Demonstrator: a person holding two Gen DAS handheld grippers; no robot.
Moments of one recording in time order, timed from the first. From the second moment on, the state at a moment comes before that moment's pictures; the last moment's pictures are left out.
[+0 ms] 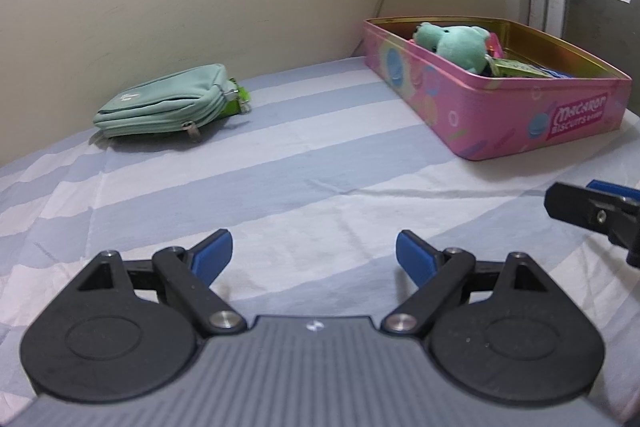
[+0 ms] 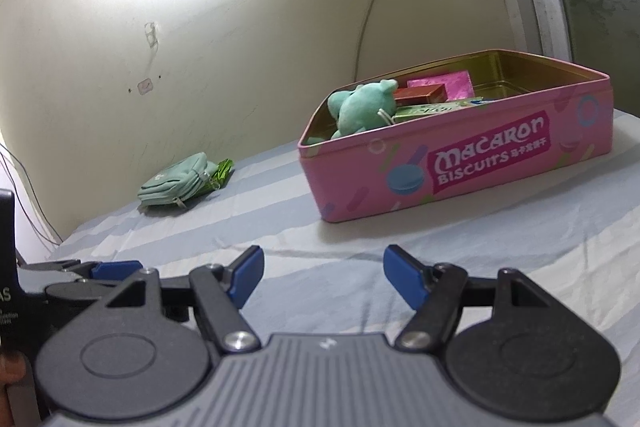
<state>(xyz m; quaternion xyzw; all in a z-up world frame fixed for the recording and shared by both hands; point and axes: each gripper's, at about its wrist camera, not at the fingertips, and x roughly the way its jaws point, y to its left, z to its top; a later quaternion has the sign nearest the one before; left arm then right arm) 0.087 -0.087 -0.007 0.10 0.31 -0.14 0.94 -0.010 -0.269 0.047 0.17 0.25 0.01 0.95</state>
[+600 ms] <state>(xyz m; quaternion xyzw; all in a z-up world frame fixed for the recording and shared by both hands) 0.125 -0.025 -0.015 0.10 0.32 -0.07 0.94 0.012 -0.231 0.035 0.14 0.30 0.04 0.94</state>
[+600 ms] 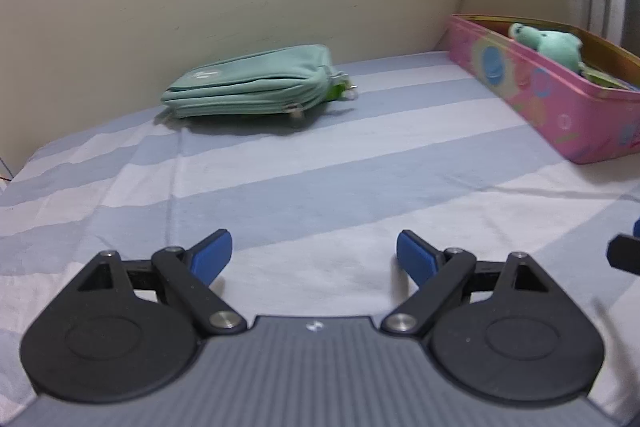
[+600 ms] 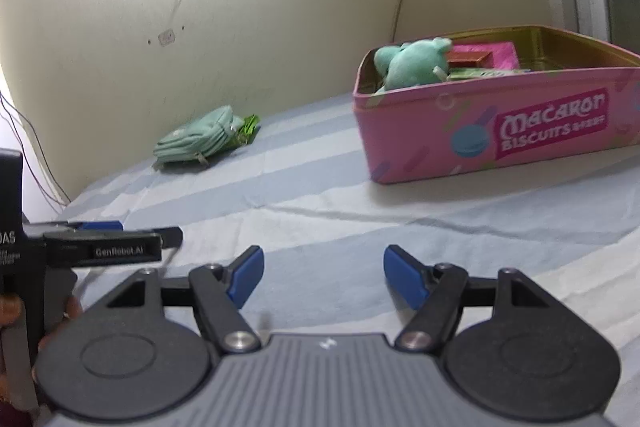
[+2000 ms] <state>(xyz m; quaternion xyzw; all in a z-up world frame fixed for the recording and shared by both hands) 0.173 0.071 -0.022 -0.02 0.34 0.01 0.94 0.253 -0.143 0.017 0.34 0.36 0.19 0.84</state>
